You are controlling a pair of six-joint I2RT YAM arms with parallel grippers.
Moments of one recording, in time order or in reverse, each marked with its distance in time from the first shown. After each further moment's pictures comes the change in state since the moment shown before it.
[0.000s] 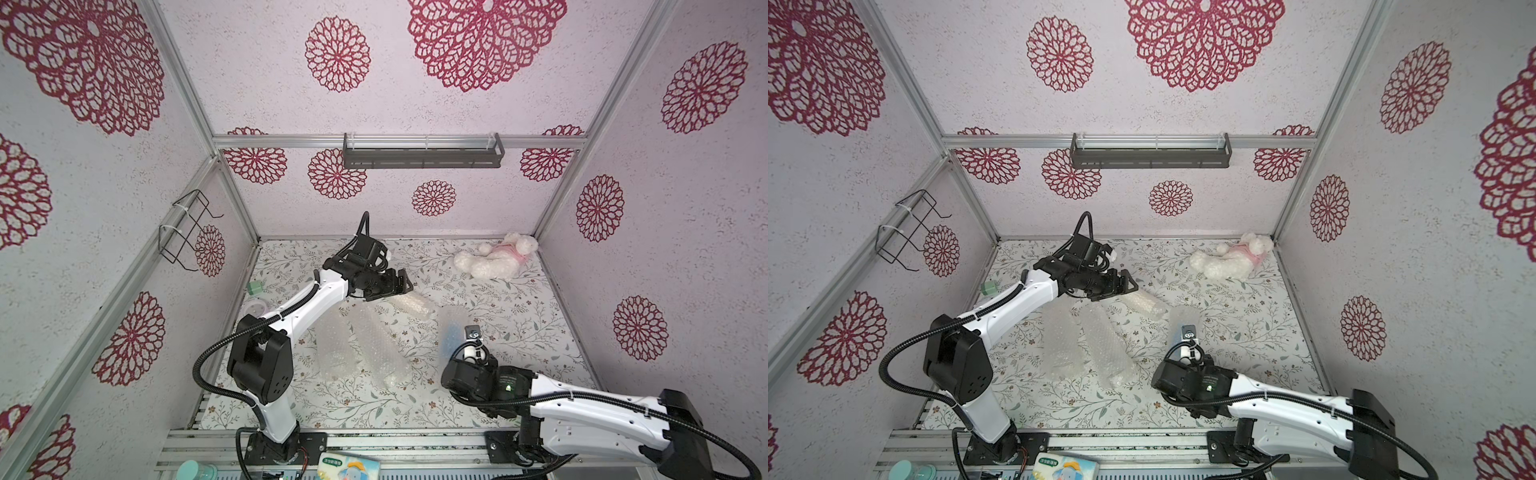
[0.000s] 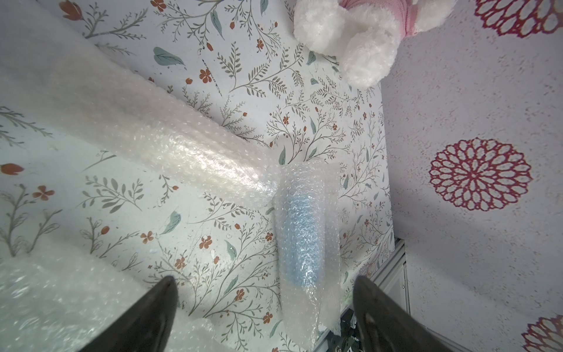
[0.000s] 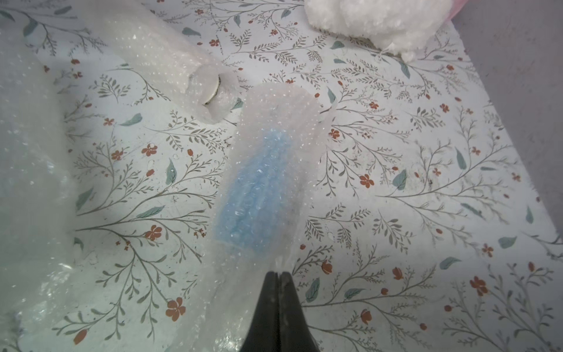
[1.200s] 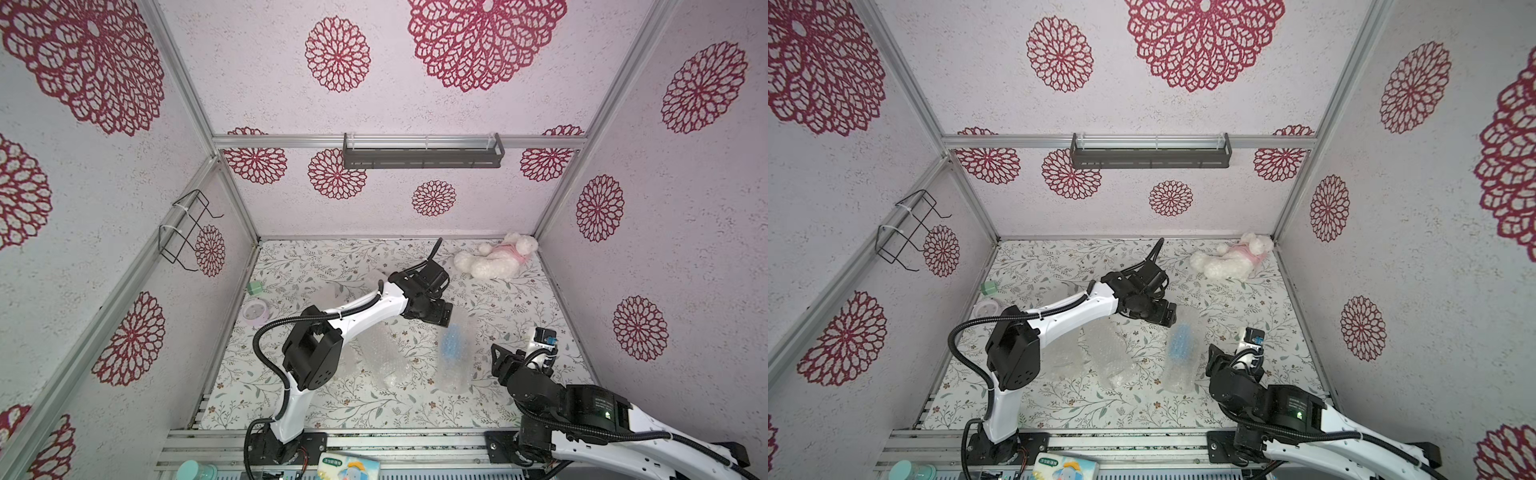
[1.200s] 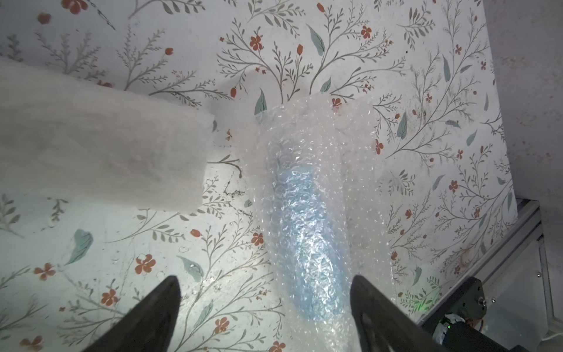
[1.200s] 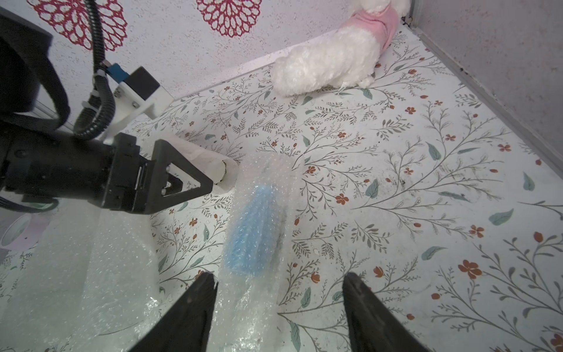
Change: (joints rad) left arm -0.346 0.302 0.261 -0.129 -0.289 0.044; right arm -0.009 -0.492 0.067 -0.293 0.080 0.132
